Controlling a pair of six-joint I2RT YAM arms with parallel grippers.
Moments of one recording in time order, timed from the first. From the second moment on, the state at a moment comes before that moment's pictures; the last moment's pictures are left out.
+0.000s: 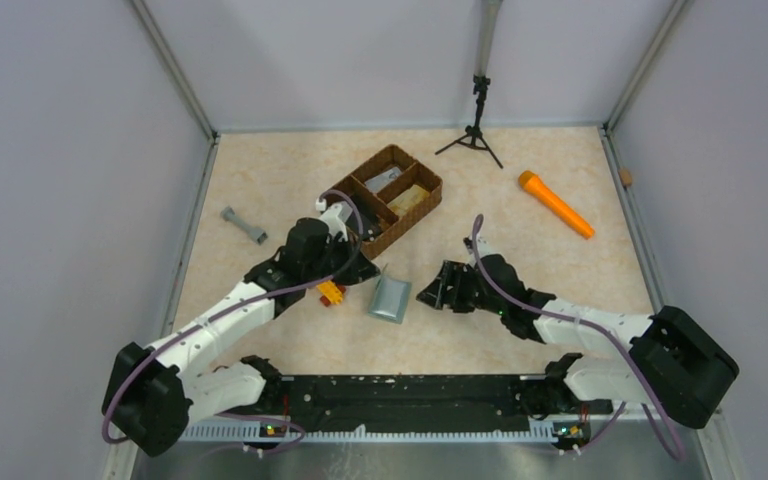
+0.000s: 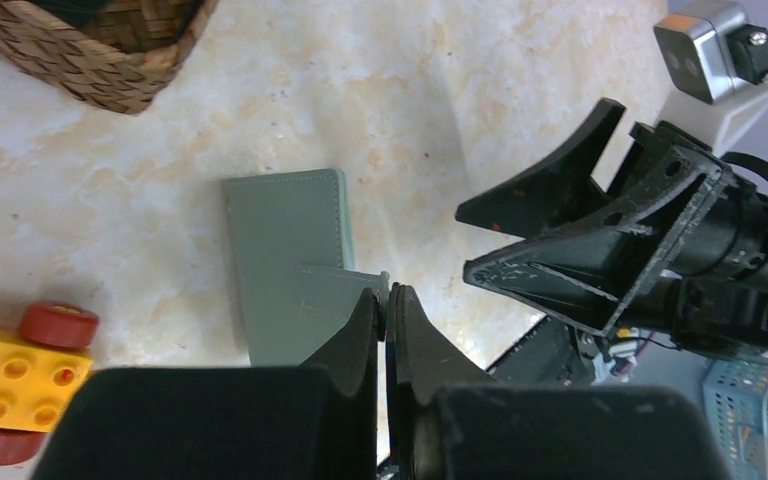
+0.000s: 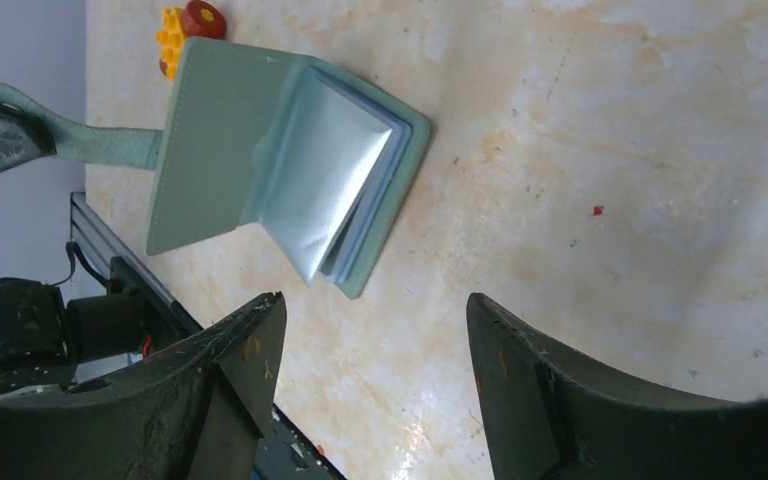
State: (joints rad) left arm -0.57 1.08 0.67 -0.17 0.27 -0.63; right arm 0.77 1.19 0.37 0.26 -0.12 0.83
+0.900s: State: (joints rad) left arm -0.59 1.03 0.65 -0.50 0.00 -0.62; right arm 0.92 1.40 0.42 0.42 -0.13 0.90
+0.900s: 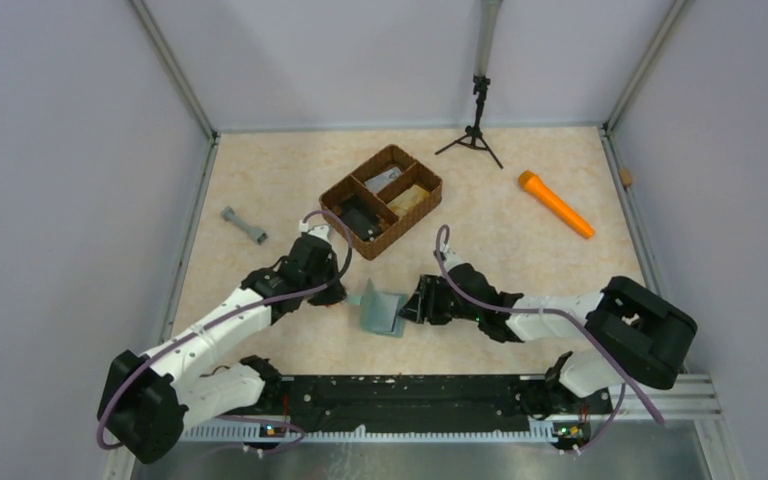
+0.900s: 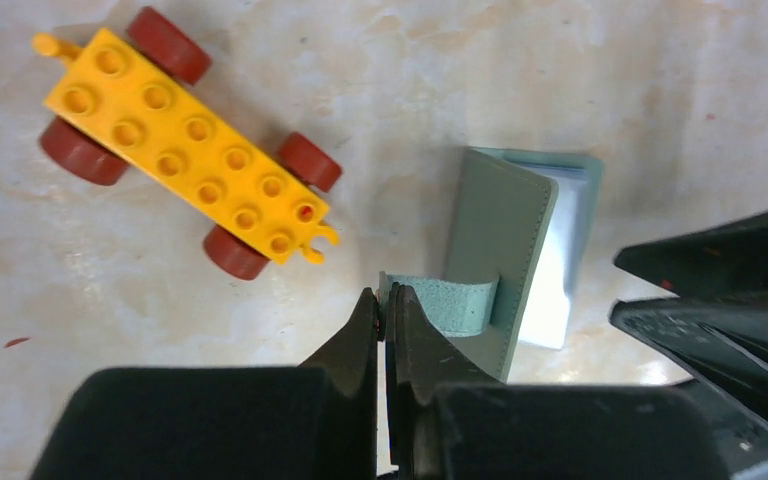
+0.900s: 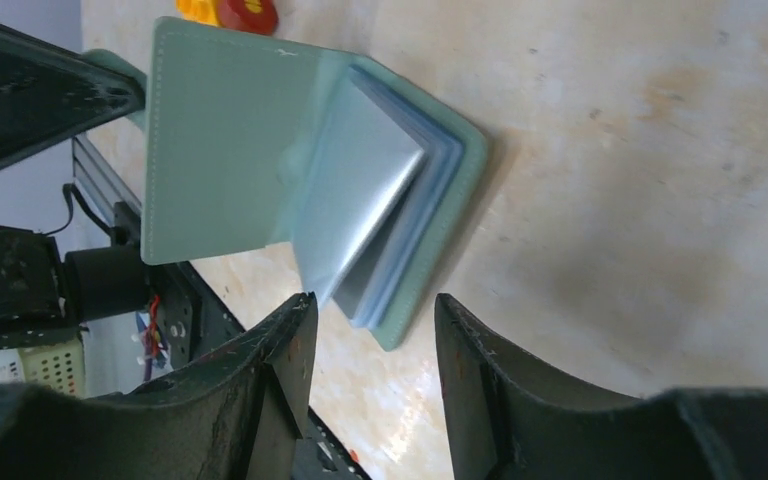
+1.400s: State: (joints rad) left arm -0.63 1.13 0.65 -0.56 -0.19 -0.62; right arm 0.96 1.54 0.51 0.51 -0.16 0.95
